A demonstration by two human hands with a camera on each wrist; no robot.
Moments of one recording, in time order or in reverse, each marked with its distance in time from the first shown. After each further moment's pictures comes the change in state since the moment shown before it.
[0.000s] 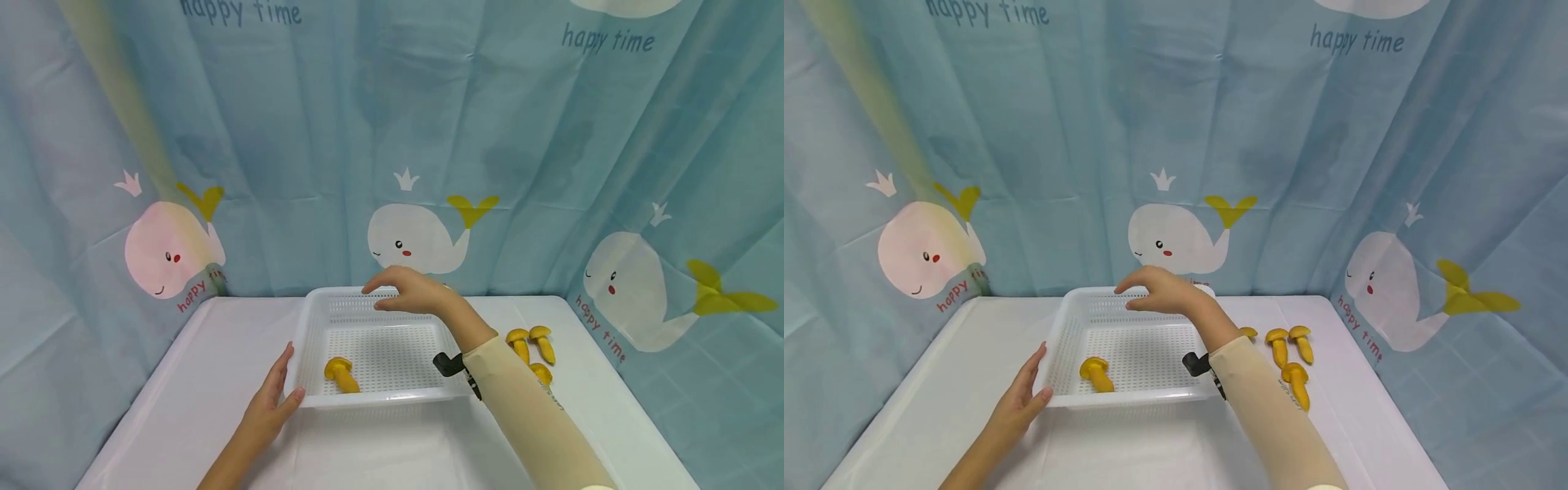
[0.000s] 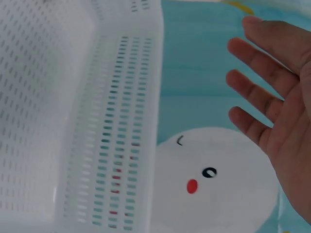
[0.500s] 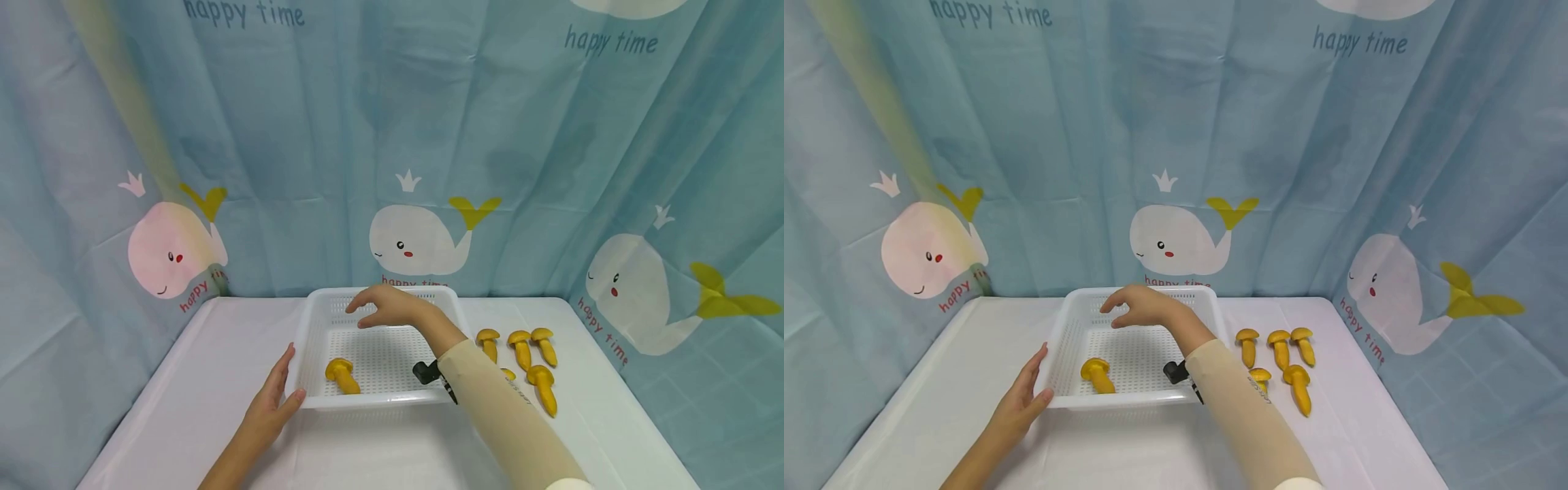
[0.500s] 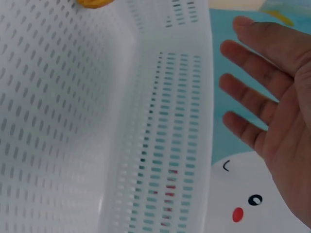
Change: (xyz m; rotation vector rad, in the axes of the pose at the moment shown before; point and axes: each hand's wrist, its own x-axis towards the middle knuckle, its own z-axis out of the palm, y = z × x) left_hand -0.001 -0.001 -0.001 0.019 0.002 0.018; right_hand 0.036 0.009 0.050 0.047 -0.127 0.055
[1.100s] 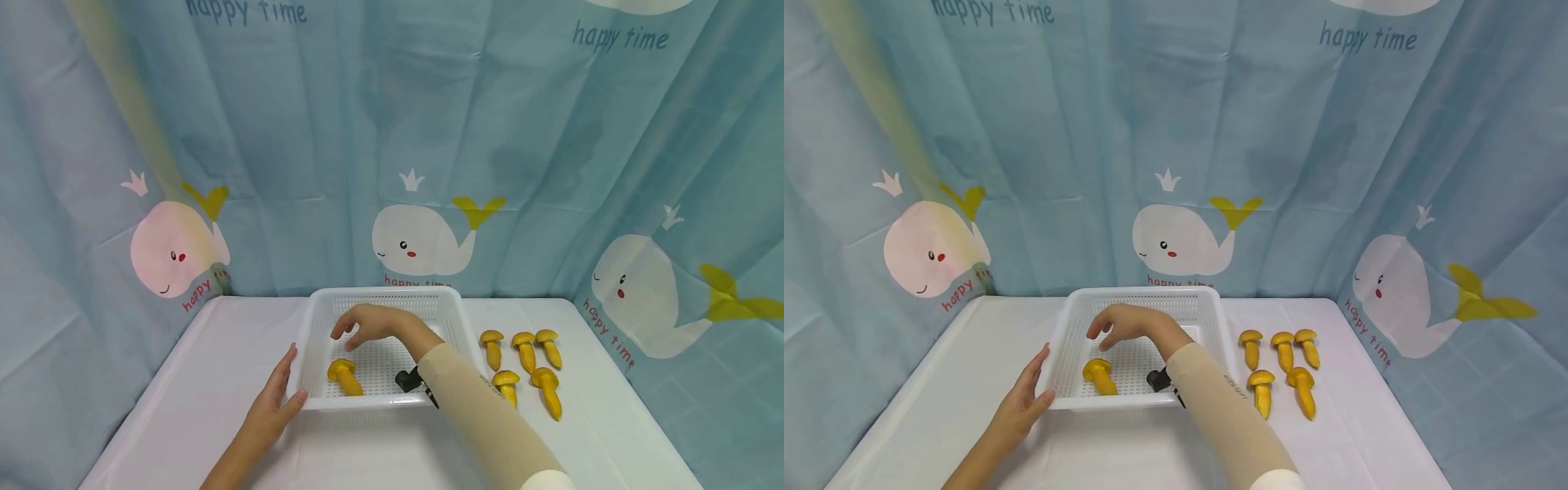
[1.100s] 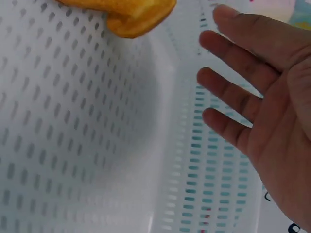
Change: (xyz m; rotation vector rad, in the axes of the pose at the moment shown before) left_hand 0.001 -0.003 -0.002 -0.072 -0.017 0.028; right_hand 0.036 0.002 0.042 0.129 -0.200 -0.033
